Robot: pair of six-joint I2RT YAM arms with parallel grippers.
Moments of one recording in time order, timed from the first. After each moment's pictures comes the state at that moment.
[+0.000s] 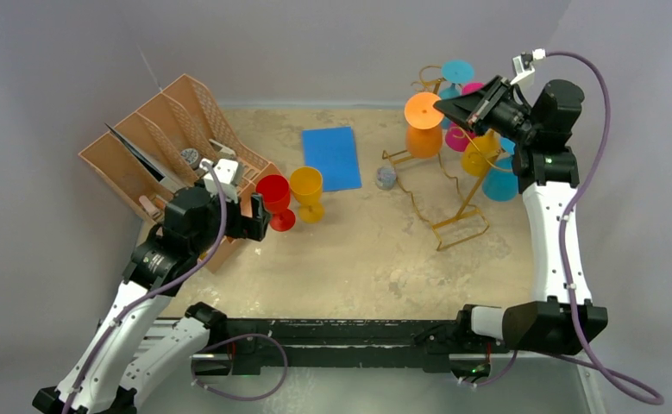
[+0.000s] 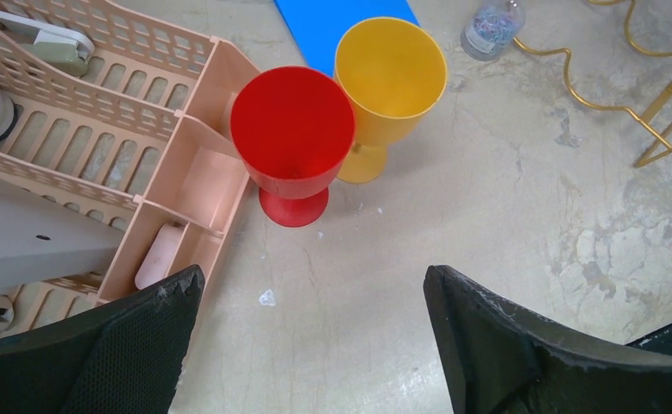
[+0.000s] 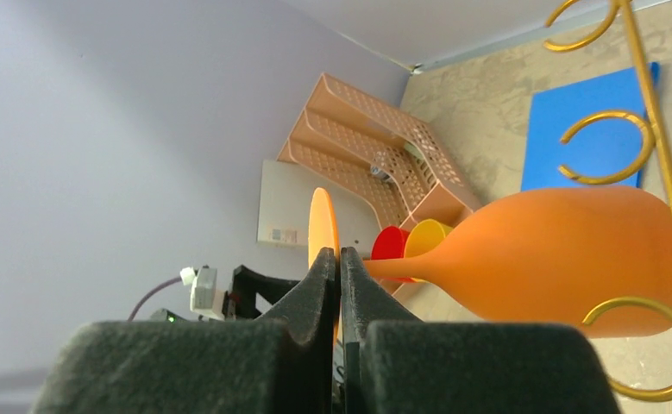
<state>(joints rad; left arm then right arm) -0.44 0.71 0.94 -0.69 -0.04 -0.18 -0.11 1.29 1.48 -0.28 -0.84 0.98</state>
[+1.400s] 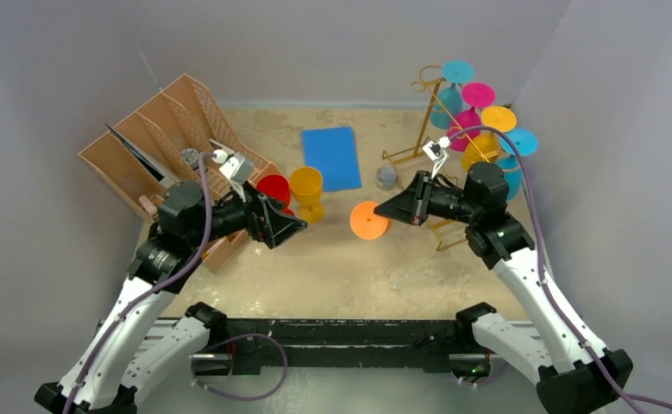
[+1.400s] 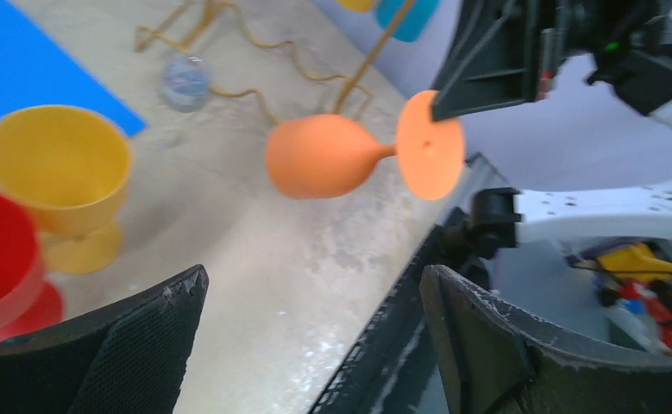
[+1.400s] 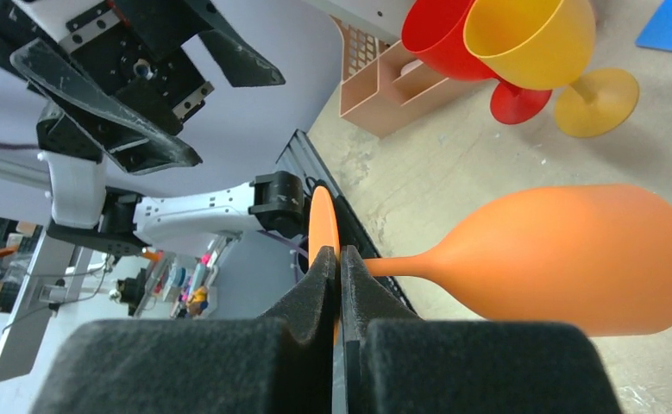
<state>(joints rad) -0.44 0.70 0.92 -0.42 0.50 -0.38 0.35 0.90 0.88 -0.20 -0.83 0.72</state>
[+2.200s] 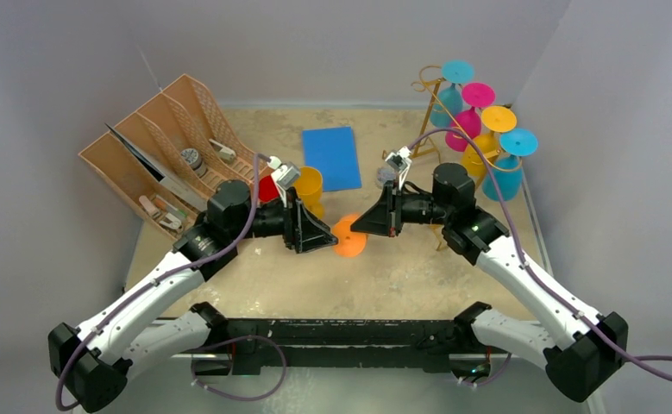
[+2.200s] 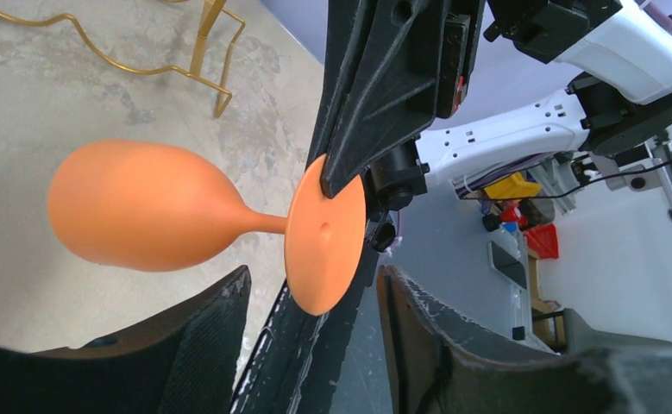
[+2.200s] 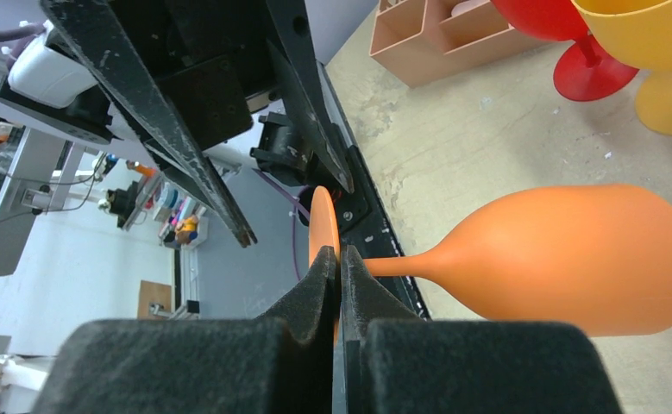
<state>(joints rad) -0.66 0.90 0.81 -0.09 0.68 -0.57 0.56 1.01 0.88 -0.14 -0.83 0.61</state>
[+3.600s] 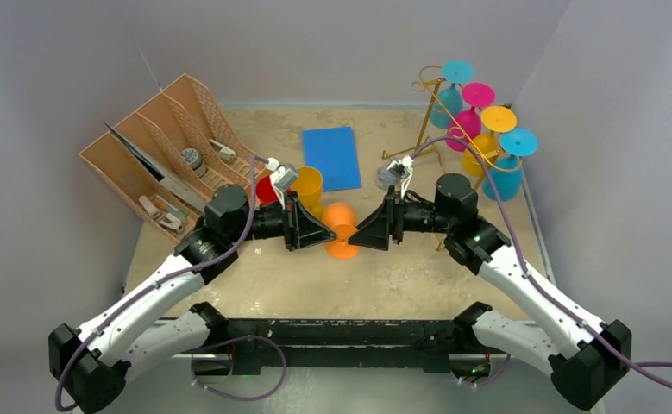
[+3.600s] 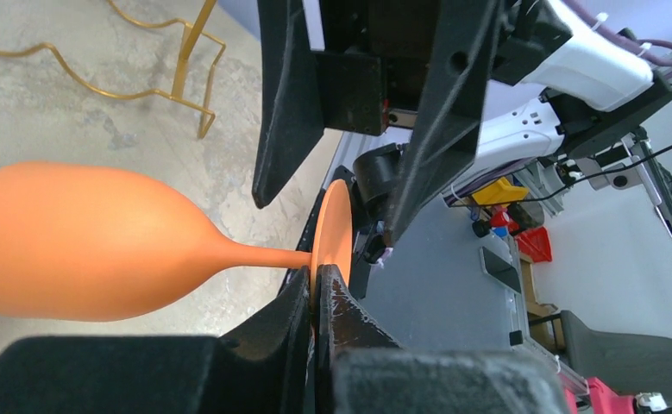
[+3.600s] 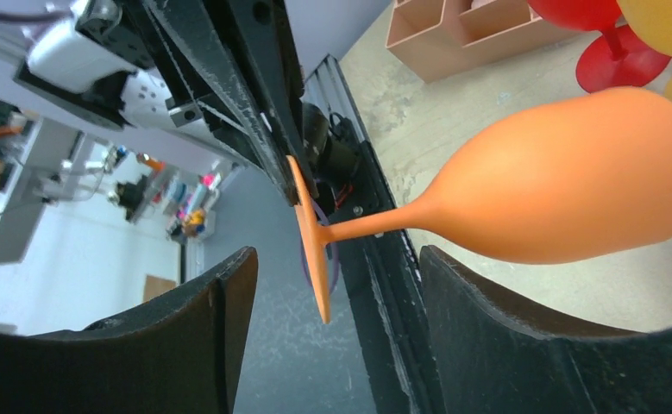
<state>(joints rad) -0.66 0.90 0.75 0.04 0.69 -0.61 0.58 0.97 0.82 -0.10 -0.83 0.61</state>
